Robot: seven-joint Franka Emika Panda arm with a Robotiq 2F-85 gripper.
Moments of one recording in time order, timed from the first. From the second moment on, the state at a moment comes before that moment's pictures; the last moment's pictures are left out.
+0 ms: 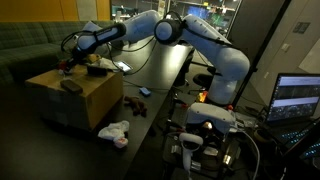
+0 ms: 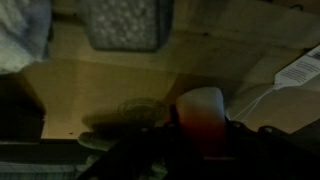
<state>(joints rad) -0.12 1.12 0.25 -0.99 0.03 2.67 -0.39</state>
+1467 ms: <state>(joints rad) -0.46 0.58 0.31 -1.50 0.29 2.20 -1.14</state>
